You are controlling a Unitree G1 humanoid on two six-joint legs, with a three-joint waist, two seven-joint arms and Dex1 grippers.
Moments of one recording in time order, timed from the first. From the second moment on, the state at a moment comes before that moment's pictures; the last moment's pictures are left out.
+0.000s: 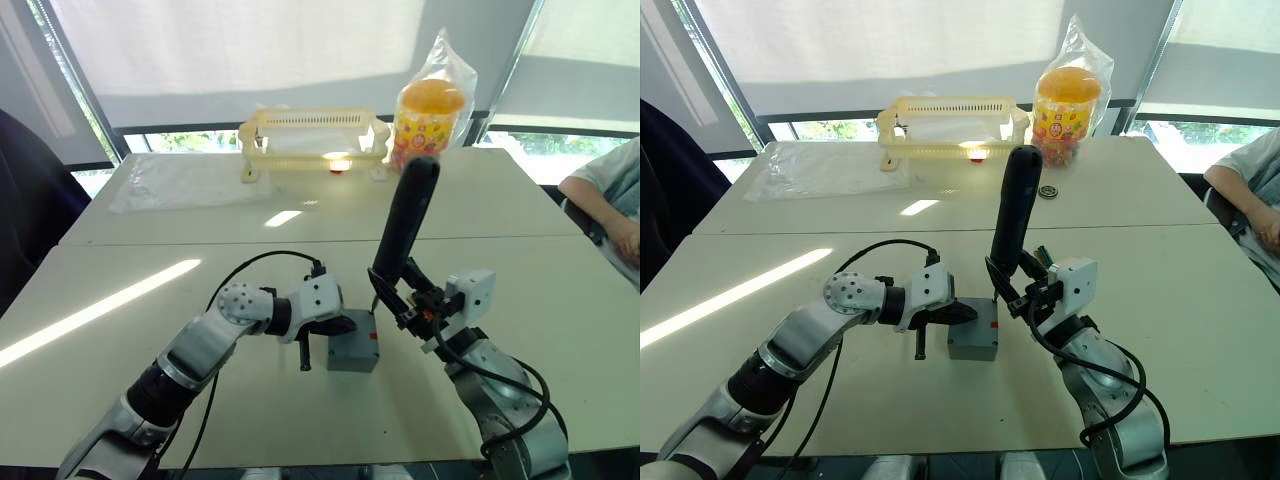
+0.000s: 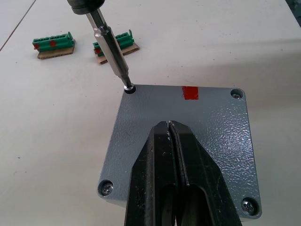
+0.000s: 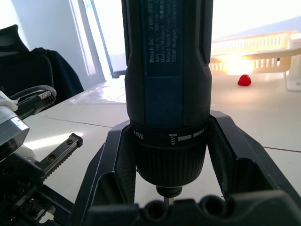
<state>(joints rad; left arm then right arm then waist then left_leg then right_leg) -0.54 0.50 -0.46 -0.26 -0.17 0.56 -0.96 0.01 -0.25 0.03 -0.58 0.36 0.32 0.34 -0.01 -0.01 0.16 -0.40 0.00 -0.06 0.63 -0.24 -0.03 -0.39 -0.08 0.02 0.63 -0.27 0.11</state>
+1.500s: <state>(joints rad) -0.52 0.51 -0.46 -0.28 -0.16 0.56 -0.95 0.03 -0.28 0.07 -0.48 0.31 0.19 0.41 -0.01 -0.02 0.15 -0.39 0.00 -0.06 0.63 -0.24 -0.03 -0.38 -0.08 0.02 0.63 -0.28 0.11</state>
